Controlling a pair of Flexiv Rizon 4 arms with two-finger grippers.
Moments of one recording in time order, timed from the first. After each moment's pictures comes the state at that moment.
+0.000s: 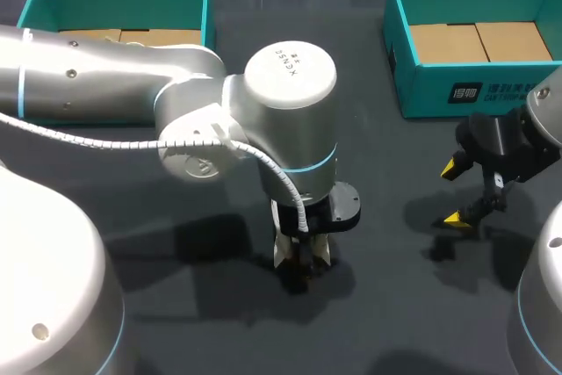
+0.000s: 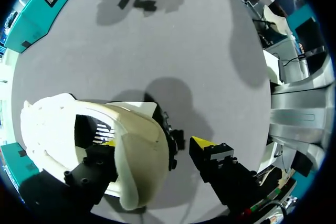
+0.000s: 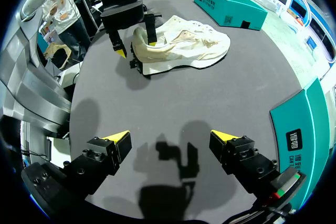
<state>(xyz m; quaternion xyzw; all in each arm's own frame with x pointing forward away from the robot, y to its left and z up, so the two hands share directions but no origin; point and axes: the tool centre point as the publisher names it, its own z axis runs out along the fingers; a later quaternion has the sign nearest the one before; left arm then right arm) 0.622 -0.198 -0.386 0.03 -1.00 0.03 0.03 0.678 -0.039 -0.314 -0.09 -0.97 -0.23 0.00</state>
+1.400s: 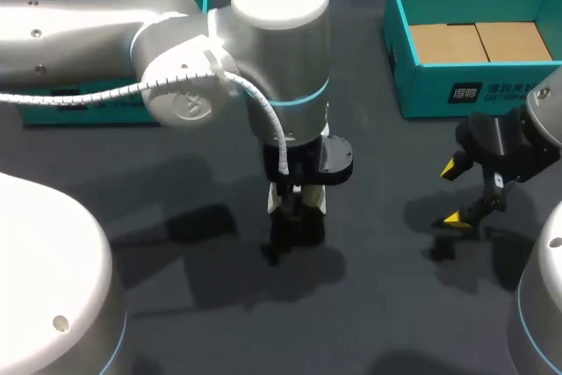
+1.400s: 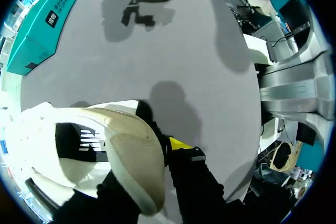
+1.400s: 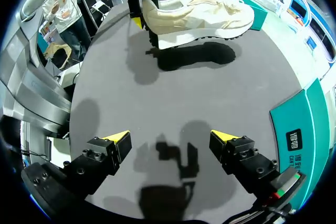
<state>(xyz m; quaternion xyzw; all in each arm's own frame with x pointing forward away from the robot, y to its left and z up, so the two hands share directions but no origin) 0.666 -0.182 -0.315 -0.06 -1.00 0.03 0.03 0.678 -0.039 -0.314 -0.09 -0.97 -0.23 0.00</state>
